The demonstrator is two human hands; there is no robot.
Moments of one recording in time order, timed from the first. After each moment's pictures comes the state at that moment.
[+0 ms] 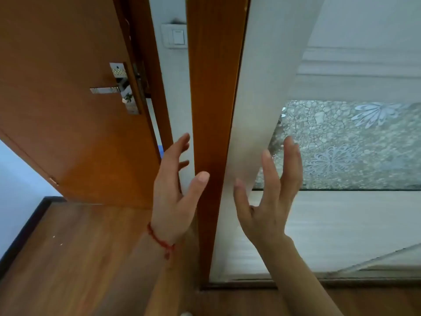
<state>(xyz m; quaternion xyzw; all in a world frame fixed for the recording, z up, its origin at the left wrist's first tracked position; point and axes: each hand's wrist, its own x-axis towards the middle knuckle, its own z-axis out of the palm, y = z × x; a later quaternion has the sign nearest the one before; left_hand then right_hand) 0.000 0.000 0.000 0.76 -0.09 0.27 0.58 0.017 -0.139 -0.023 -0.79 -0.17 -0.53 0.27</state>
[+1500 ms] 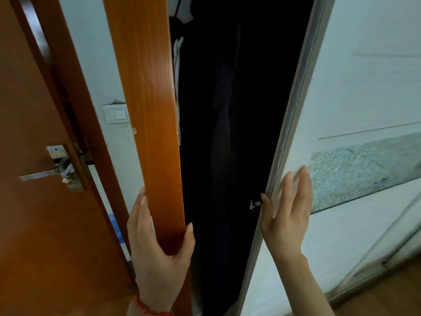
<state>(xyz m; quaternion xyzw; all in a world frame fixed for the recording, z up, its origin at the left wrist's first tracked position) 0.014 -0.023 0.027 0.78 -0.13 0.46 0.41 0.045 -0.234 -0.002 -0.78 0.03 -0.61 0.08</state>
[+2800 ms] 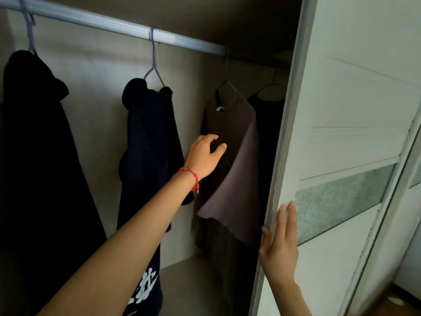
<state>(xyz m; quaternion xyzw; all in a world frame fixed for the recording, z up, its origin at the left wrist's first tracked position) 0.200 -0.402 0.193 0.82 -0.31 0.20 0.44 0.077 -0.547 0.004 -0.80 0.11 -0.57 0.14</state>
